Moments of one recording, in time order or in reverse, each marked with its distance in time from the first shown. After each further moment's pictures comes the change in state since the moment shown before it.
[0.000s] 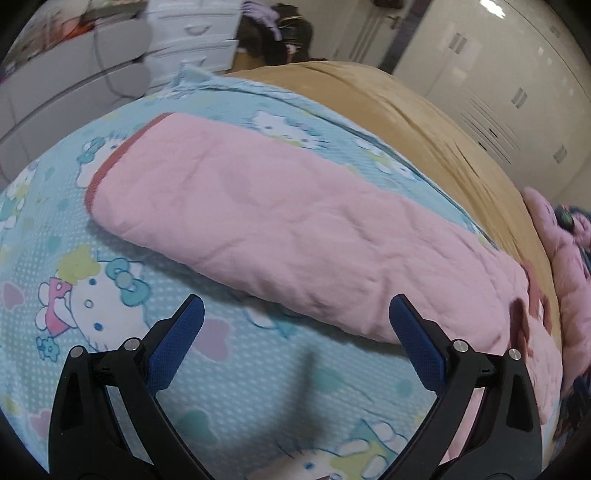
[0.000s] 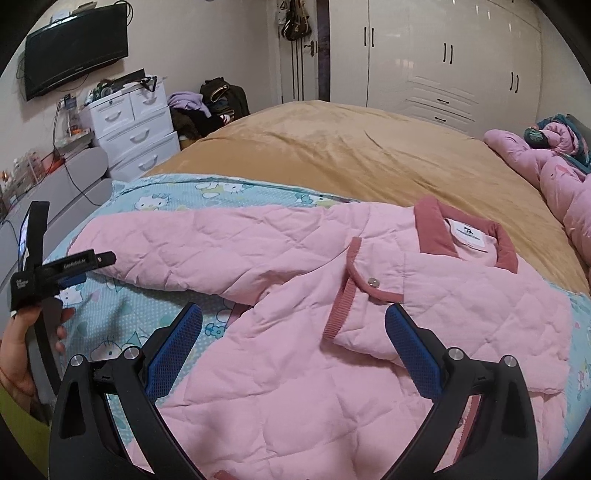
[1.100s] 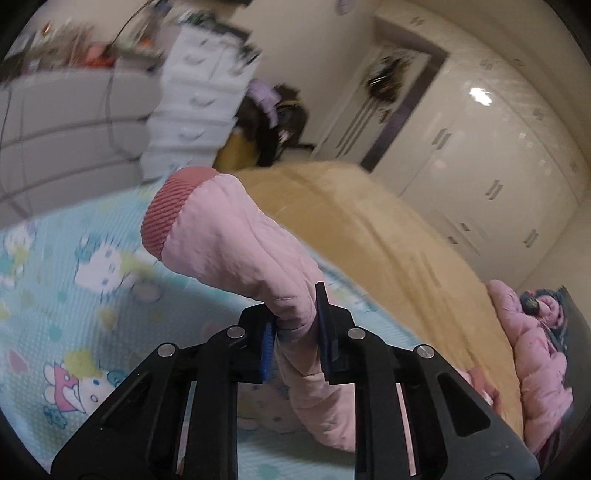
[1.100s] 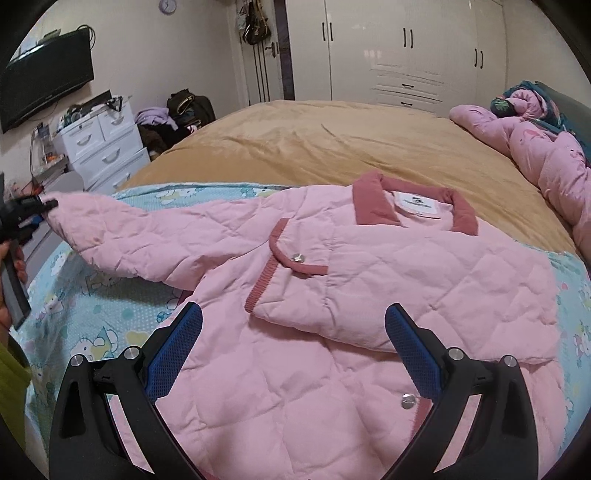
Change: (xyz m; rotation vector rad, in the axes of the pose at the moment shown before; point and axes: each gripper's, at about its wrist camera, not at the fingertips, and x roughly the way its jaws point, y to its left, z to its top) left arm -0.082 -0.022 0.068 -0.090 -0.352 -0.148; right arm -0.031 -0.082 -0.034 0.138 -0.025 -0.057
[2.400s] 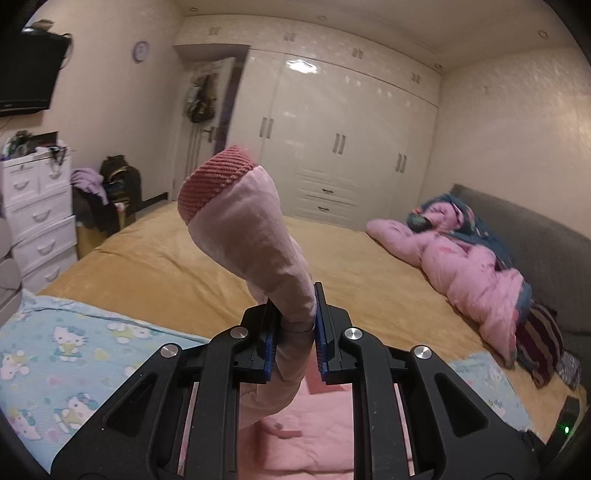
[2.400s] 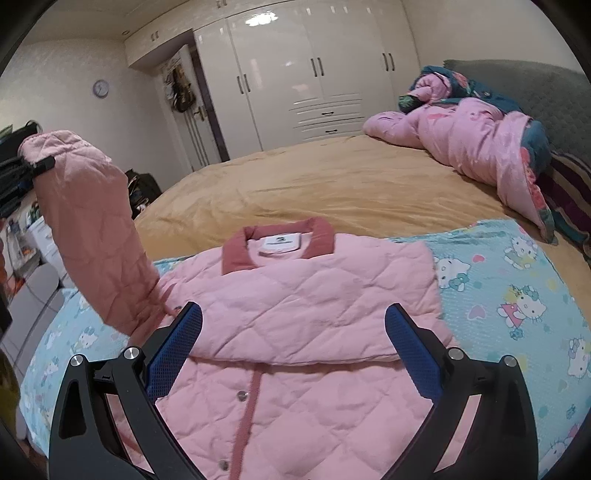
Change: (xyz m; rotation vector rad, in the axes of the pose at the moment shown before) left arm -0.091 -0.324 -0.096 0.504 -0.057 -0.400; right arm -0.112 -0.186 -0.028 0.278 -0.192 -0.102
